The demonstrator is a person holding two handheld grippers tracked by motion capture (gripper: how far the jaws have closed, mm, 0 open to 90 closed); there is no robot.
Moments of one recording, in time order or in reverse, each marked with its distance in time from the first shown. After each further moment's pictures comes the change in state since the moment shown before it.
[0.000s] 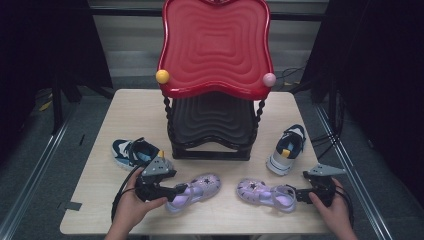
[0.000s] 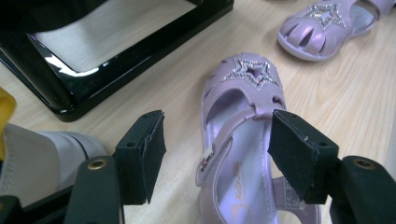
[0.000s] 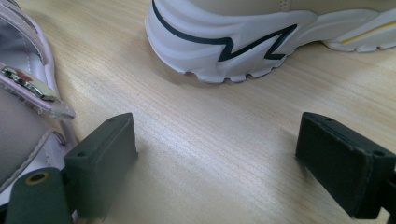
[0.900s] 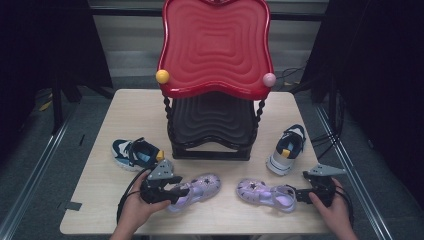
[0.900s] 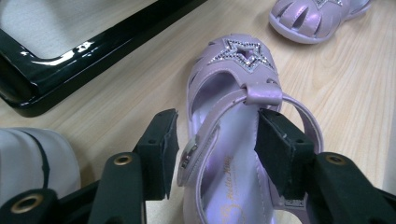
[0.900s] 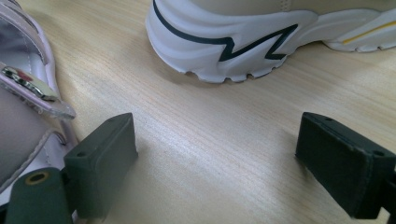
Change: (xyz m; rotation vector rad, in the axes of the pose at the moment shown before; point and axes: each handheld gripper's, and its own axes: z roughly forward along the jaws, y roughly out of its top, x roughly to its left) left arm -0.003 -0.010 0.017 0.021 -0.043 0.022; right arm 0.000 0.000 0.000 -0.002 0.003 -0.002
